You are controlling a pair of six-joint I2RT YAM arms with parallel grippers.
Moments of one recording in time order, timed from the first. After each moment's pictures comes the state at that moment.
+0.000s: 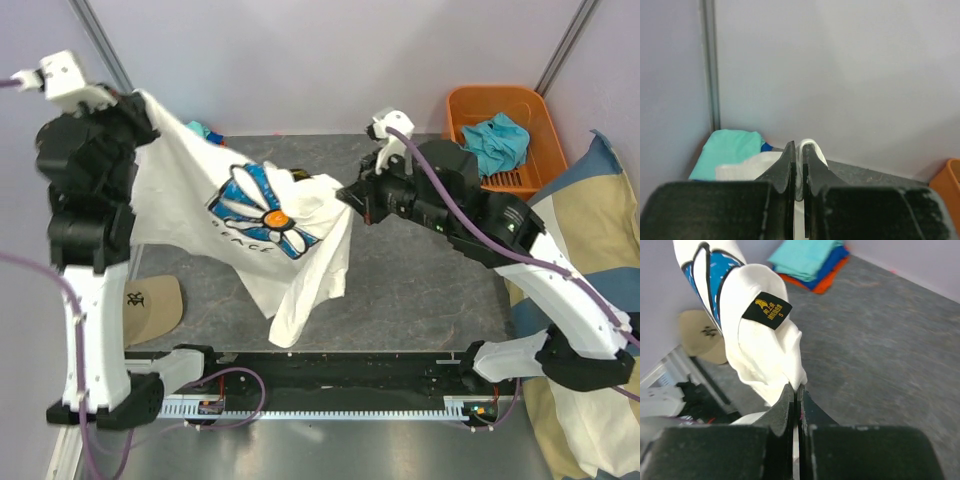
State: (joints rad) left arm -0.08 1.14 1.81 -0.53 -0.23 -0.21; right arm 0.93 1.34 1.86 -0.78 0.06 0.24
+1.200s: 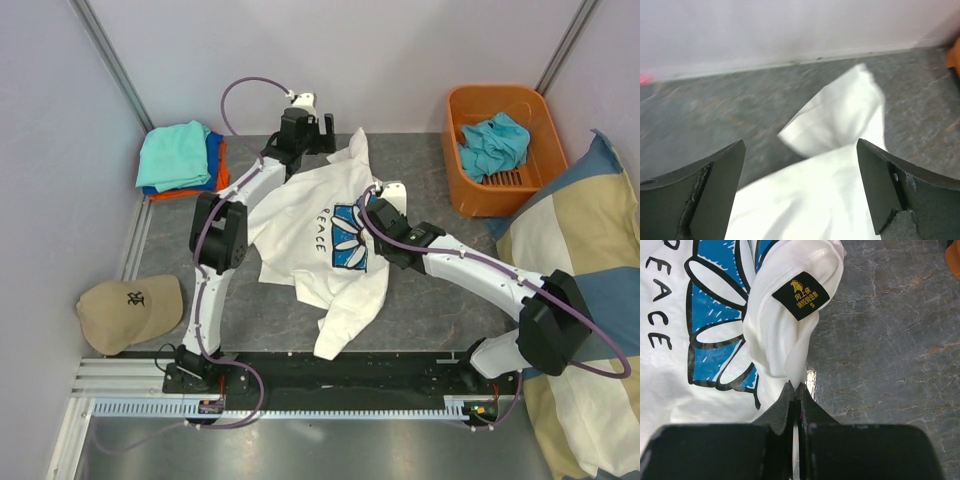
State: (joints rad) left arm -0.40 2.40 2.08 0.00 -0.02 -0.26; right arm 0.75 1.44 1.05 -0.51 0.57 0.50
